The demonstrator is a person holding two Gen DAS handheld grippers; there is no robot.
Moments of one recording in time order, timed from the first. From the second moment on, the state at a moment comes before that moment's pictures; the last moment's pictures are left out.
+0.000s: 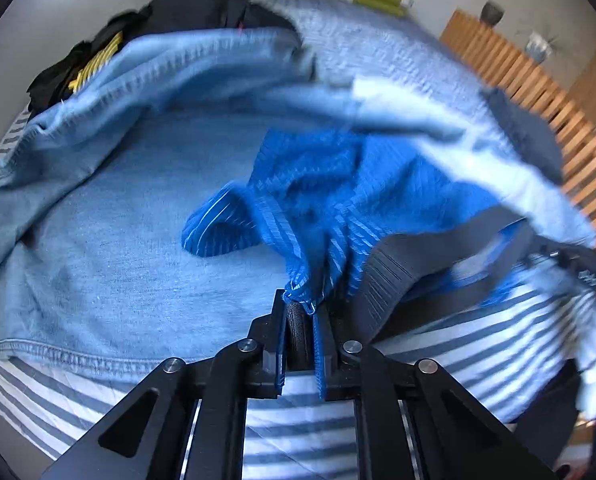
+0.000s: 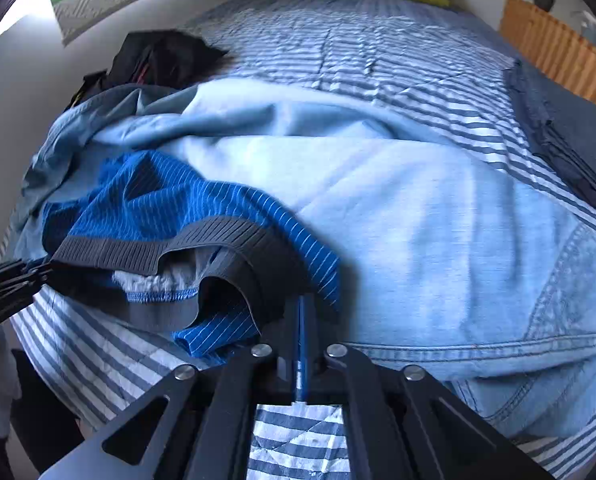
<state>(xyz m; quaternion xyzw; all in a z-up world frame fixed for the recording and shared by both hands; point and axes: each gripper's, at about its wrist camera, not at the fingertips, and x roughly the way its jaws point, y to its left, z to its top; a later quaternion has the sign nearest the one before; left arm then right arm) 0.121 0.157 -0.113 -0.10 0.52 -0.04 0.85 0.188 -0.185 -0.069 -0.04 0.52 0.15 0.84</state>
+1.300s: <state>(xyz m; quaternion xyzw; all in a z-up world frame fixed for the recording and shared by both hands) 0.055 0.139 0.038 -0.14 0.43 -0.11 0.89 0.114 -0.308 0.063 0.06 0.43 0.13 0.89</state>
